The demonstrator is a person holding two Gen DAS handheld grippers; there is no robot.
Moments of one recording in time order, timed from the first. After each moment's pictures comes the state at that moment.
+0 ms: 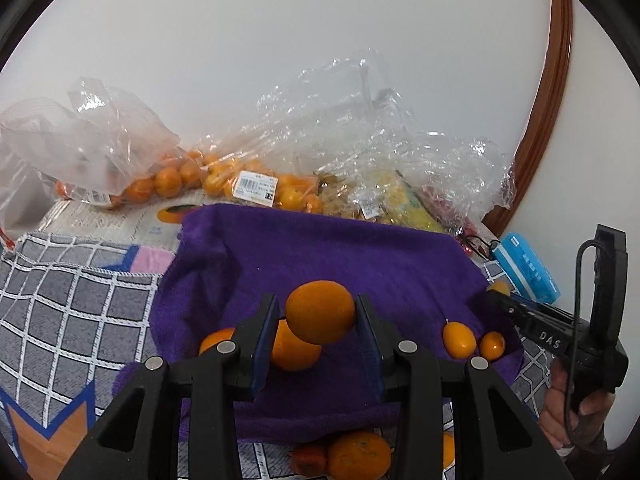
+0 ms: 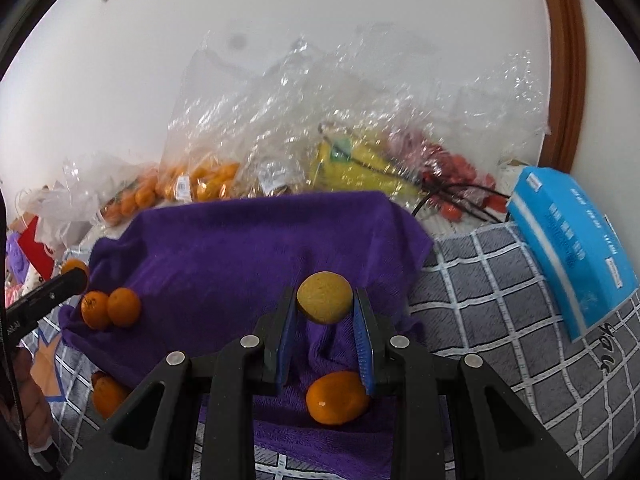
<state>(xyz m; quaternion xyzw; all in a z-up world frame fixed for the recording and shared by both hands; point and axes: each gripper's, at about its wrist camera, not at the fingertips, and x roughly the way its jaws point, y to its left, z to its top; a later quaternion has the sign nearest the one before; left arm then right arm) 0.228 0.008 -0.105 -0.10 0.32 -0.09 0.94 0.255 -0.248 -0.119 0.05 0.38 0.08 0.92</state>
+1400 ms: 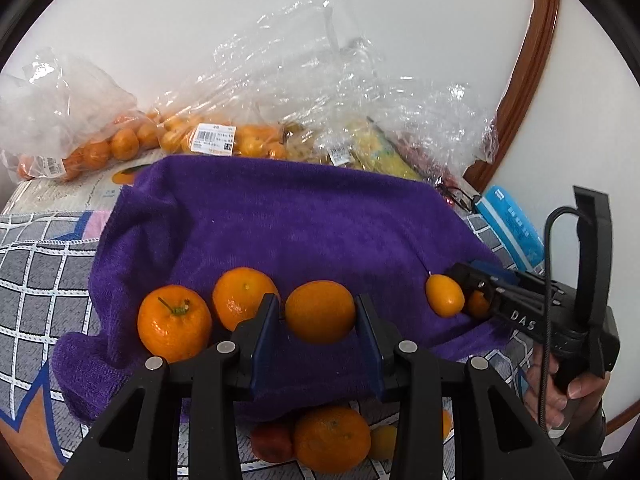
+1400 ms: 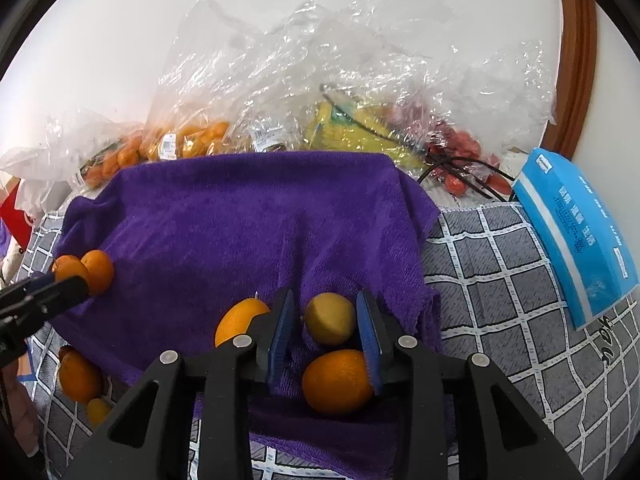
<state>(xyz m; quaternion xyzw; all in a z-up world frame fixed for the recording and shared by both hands) 0.233 -0.017 -0.131 -0.08 0.38 -0.14 0.91 0.258 -0.239 -0.137 0.02 0.41 0.06 0.91</state>
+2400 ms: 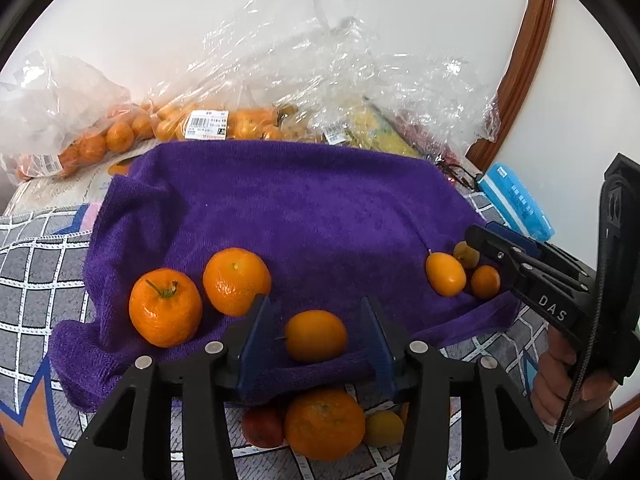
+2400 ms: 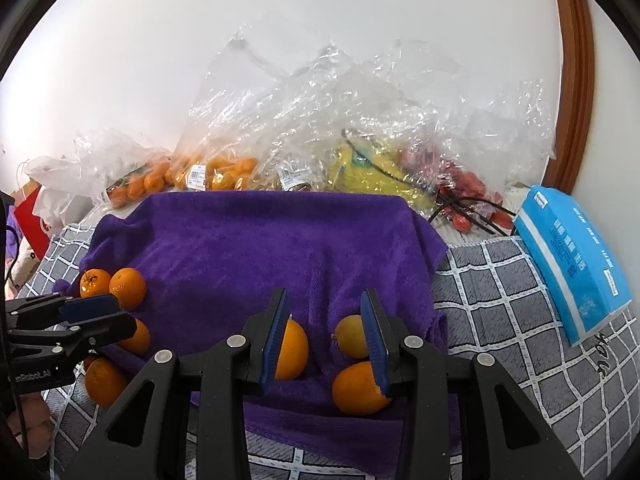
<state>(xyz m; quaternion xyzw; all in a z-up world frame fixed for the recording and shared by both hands) 0.228 -0.026 -0.133 -0.06 0.40 -0.14 0.90 0.237 -0.228 -0.117 0.02 0.35 0.08 0.93</state>
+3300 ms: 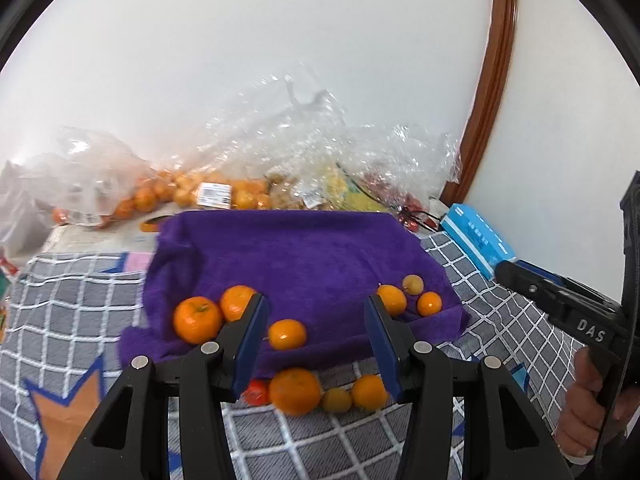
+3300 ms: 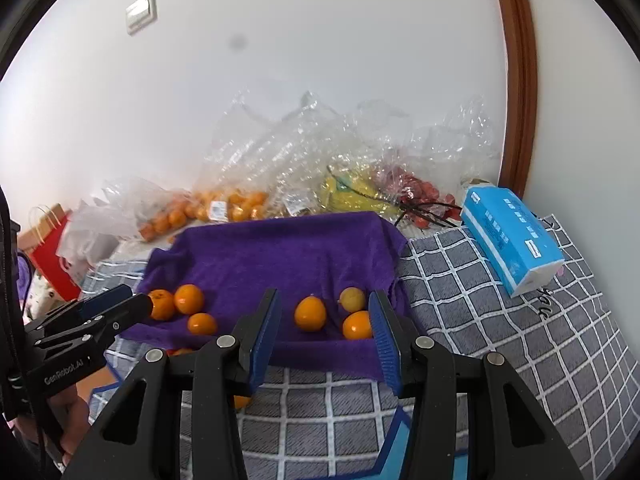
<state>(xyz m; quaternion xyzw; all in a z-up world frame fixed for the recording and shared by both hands) 0.154 -0.018 -0.063 -0.05 0.32 -0.13 0.94 0.144 -0.240 -0.038 0.08 0.34 0.05 0.94</state>
